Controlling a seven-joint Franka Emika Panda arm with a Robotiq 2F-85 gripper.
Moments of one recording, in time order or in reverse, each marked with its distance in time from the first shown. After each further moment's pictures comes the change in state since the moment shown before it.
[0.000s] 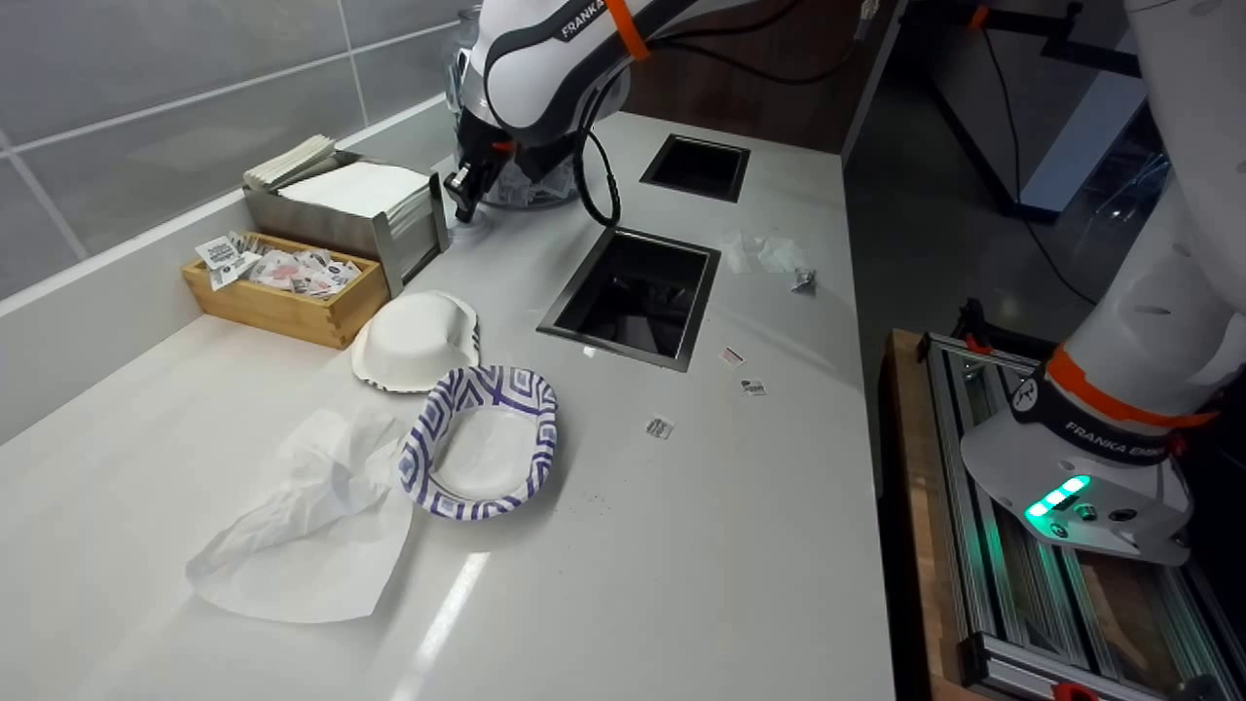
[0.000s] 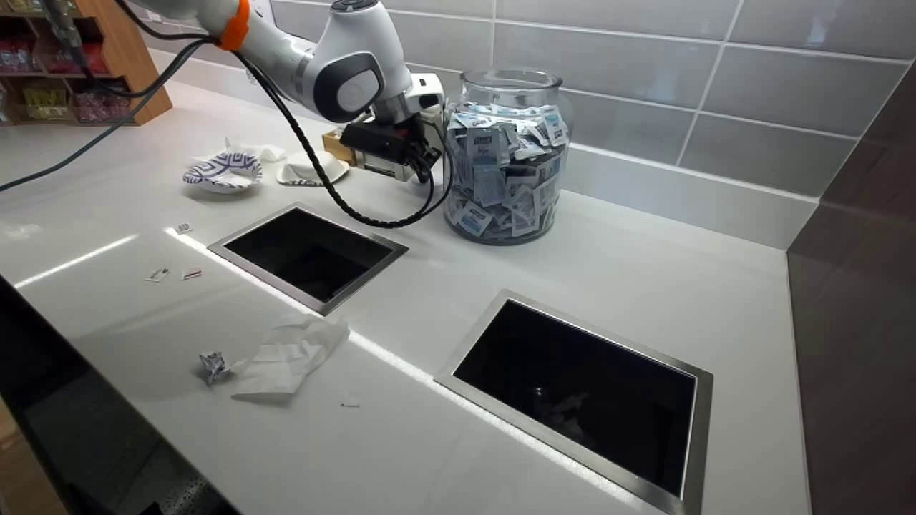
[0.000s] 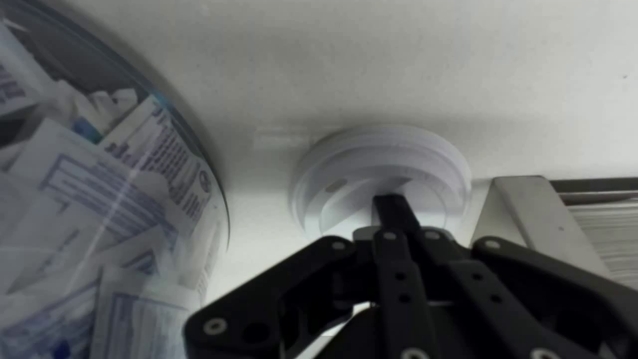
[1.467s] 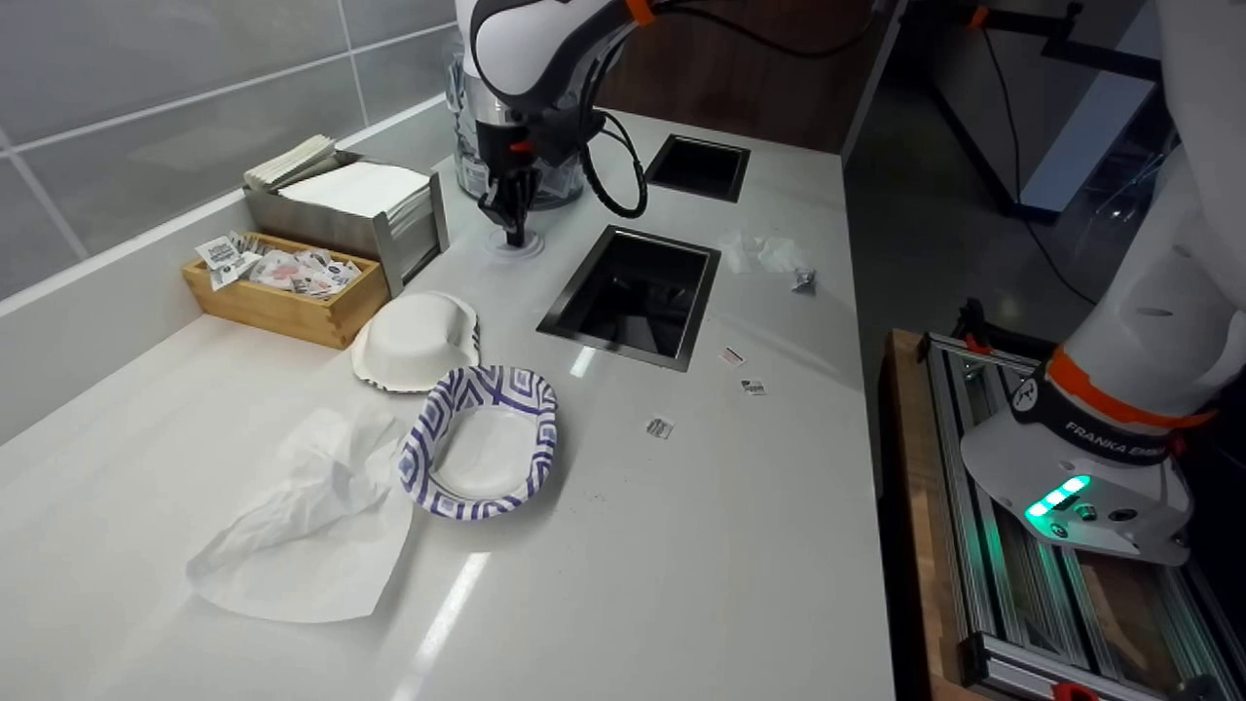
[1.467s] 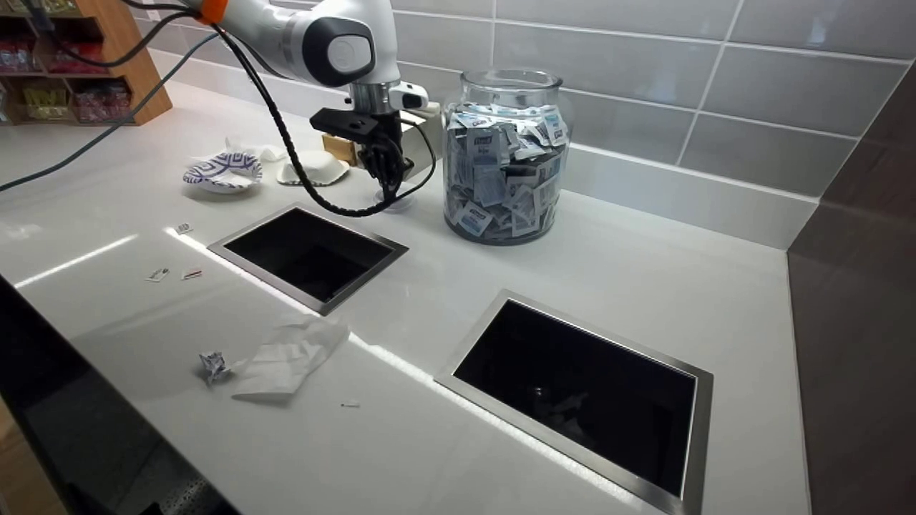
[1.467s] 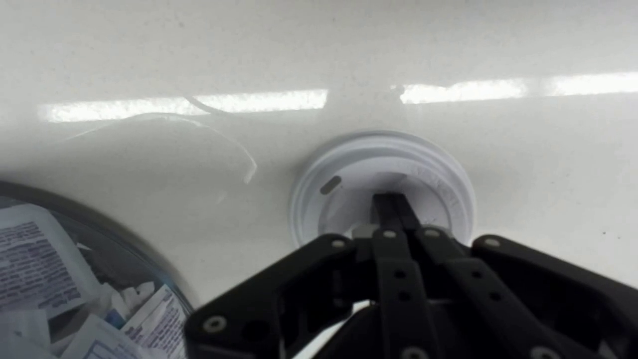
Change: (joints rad) arm 0.081 -0.063 -0.072 0.016 -0.058 -0.459 0.113
